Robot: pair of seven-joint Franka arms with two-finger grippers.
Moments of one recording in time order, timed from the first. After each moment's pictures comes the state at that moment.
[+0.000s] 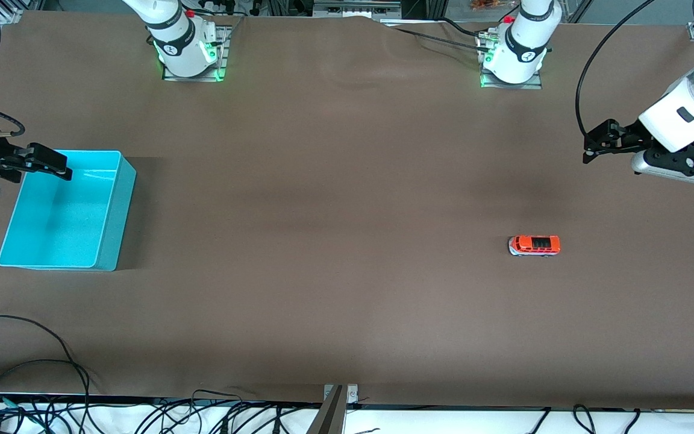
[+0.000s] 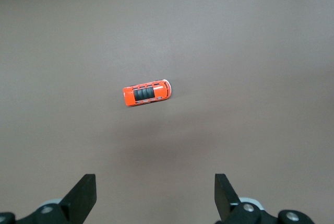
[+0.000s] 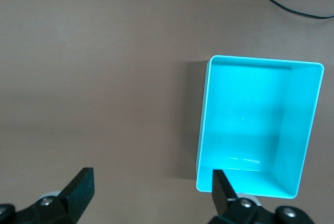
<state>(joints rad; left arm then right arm) 0.03 0.01 -0.09 -1.66 -0.02 1.66 0.13 -0.04 0.15 0.02 -1.50 0.02 1.61 -0.08</state>
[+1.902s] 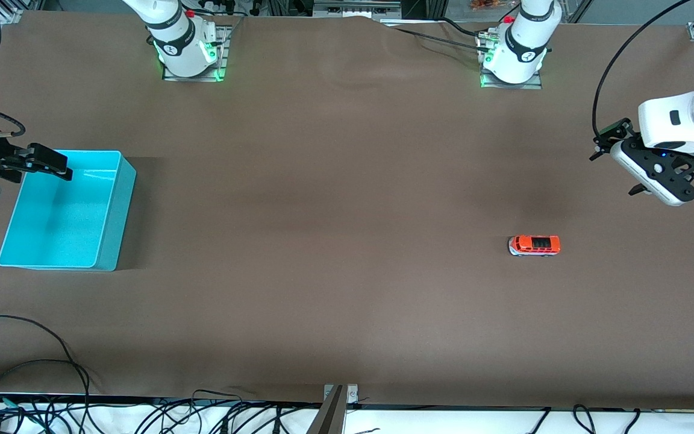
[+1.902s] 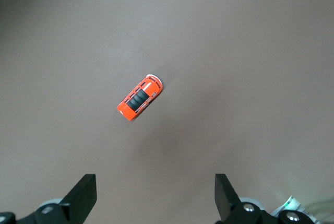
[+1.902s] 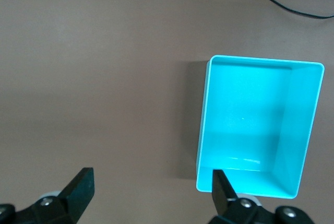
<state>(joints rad) 0.07 0.07 -0.09 -1.66 -0.02 1.66 0.79 -0.04 0.15 0.02 -1.50 0.02 1.61 -0.08</state>
